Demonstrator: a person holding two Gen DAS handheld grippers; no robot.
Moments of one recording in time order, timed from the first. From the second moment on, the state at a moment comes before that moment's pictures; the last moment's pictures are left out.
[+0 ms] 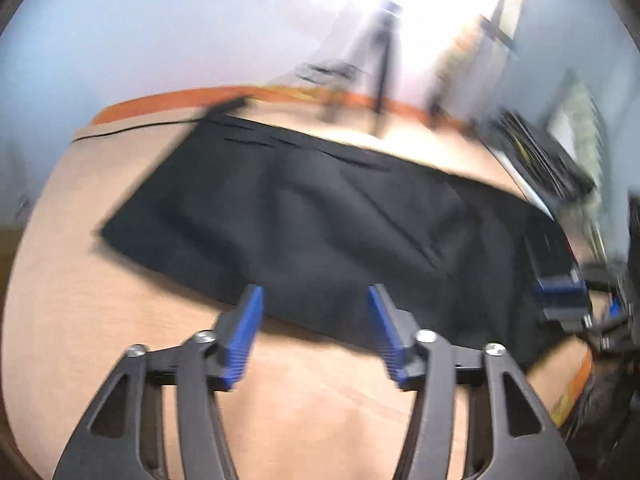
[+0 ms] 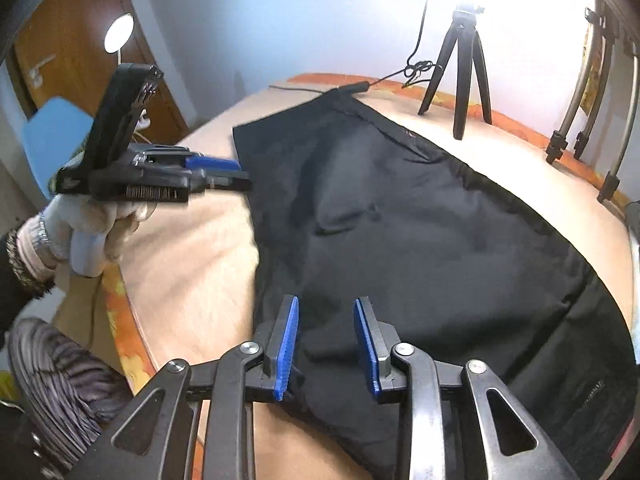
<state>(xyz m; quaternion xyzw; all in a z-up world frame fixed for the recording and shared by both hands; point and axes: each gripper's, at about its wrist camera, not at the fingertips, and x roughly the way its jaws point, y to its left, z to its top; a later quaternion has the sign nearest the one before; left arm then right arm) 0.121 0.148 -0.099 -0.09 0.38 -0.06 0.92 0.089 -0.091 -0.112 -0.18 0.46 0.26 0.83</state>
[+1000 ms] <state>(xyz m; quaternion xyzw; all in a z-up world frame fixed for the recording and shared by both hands) 0.183 0.263 -0.143 -0.10 0.38 0.06 0.92 0.223 0.000 -0.113 -0.14 0.48 0.26 0.82</state>
